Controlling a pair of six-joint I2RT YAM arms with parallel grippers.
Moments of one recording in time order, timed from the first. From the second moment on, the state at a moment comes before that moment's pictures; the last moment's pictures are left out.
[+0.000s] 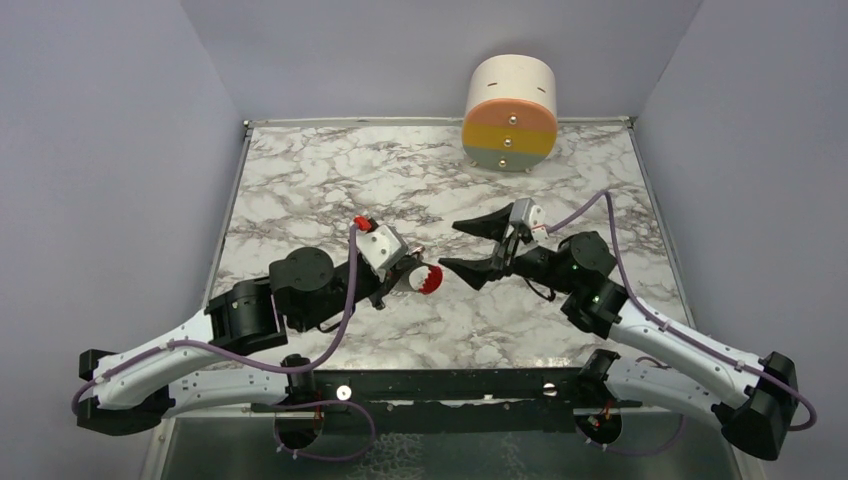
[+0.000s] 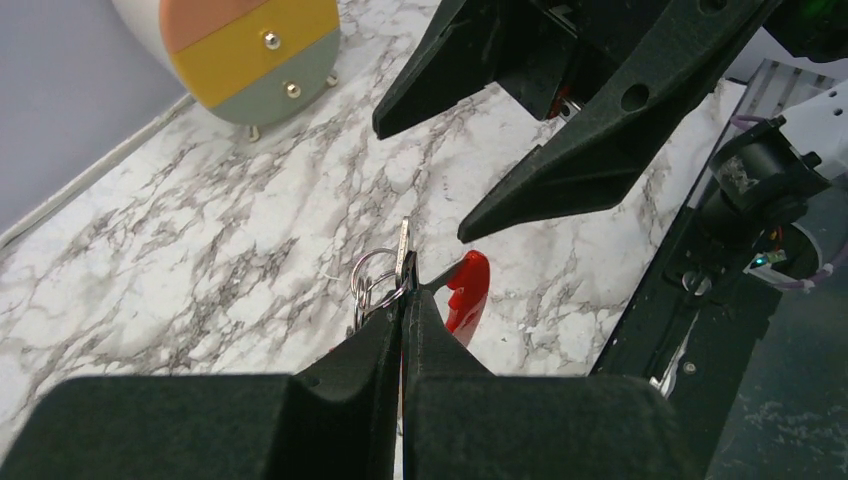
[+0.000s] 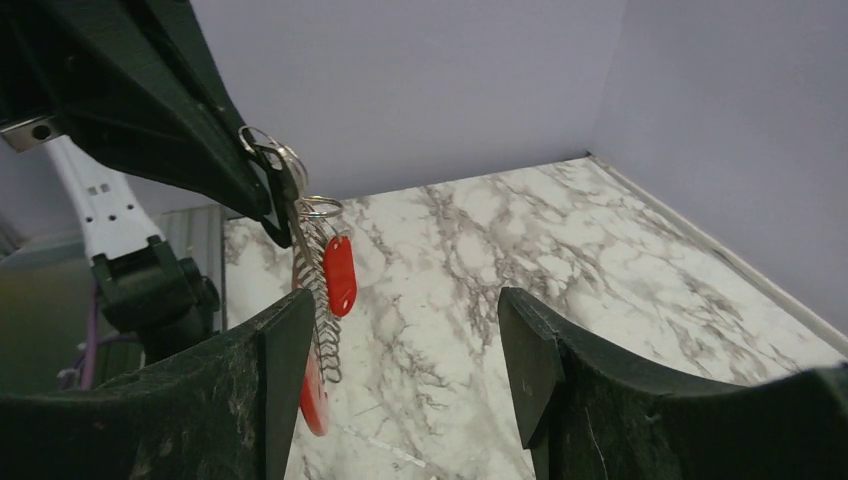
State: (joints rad) left arm -1.24 0.77 1.10 -0.53 -0.32 0.00; right arm 0.86 0.89 0.66 0.45 -0.32 0.01
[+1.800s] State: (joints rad) left arm -1.24 0.64 0.82 -0.23 -0.25 -0.01; right arm 0.86 0.94 0.67 0.38 -0.46 -0.11
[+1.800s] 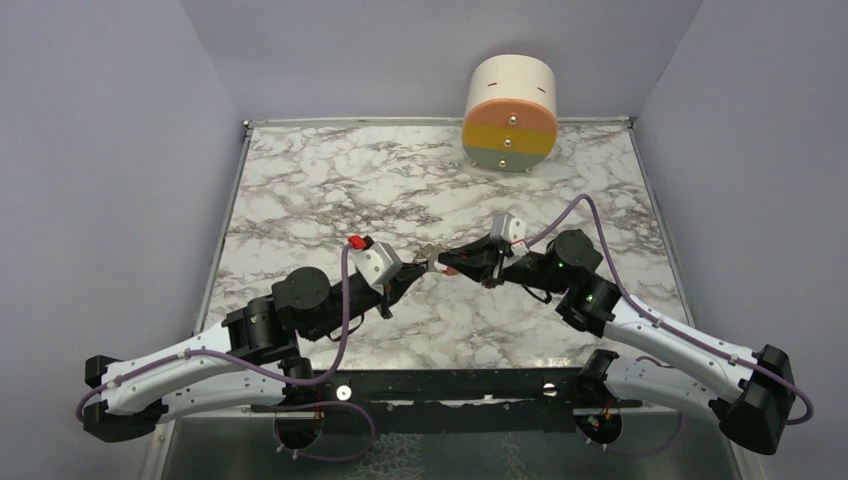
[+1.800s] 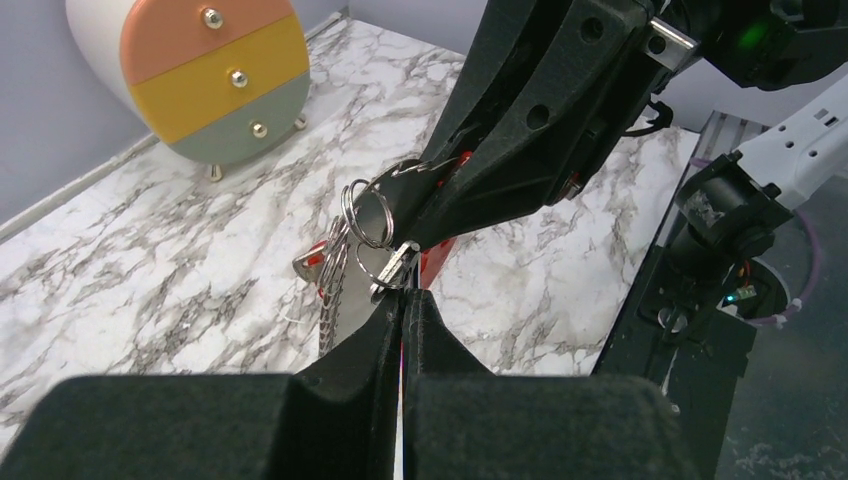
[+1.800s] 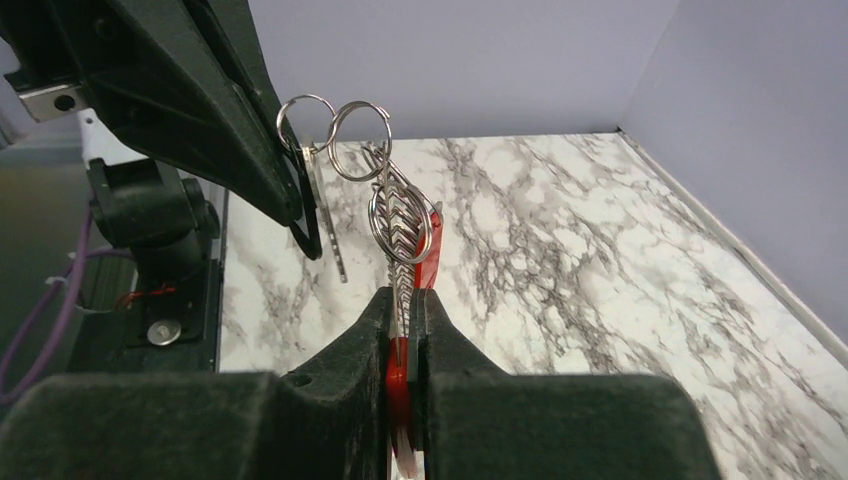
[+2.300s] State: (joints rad) left arm -1.24 0.73 0.92 -0.34 -0.38 -0.02; right arm 0.87 0.90 0.67 0.29 -0.33 -0.25
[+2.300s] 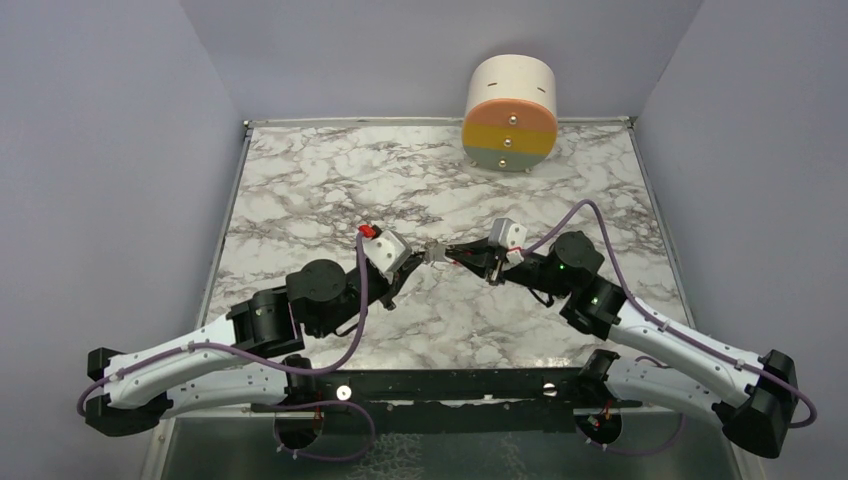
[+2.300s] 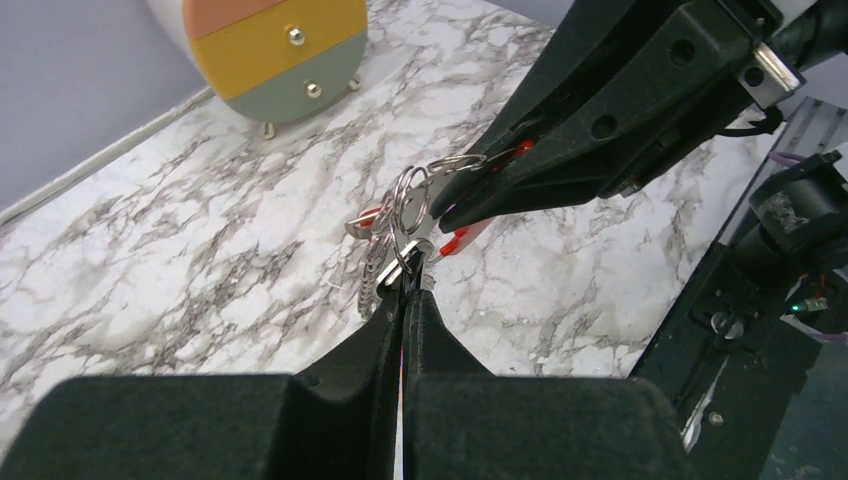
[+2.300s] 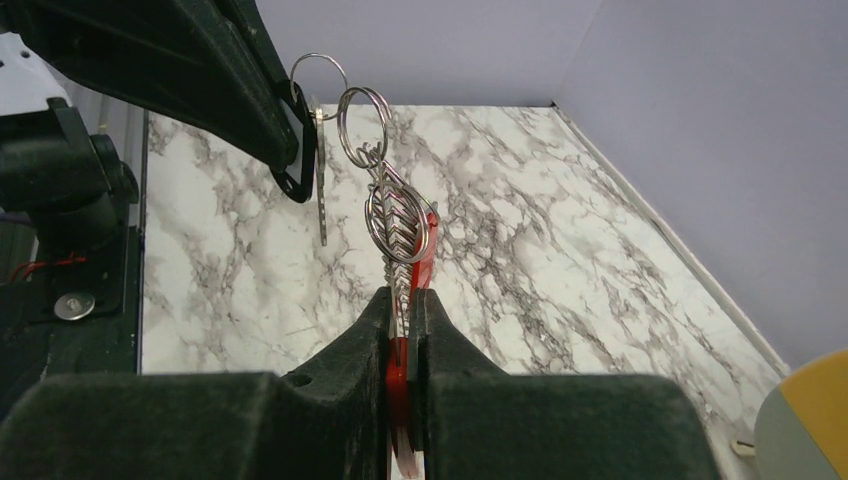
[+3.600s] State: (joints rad) left arm -1.25 0.76 0.91 -0.23 -0.54 0.09; right arm 0.91 0.93 0.68 0.25 -0.27 -0.31
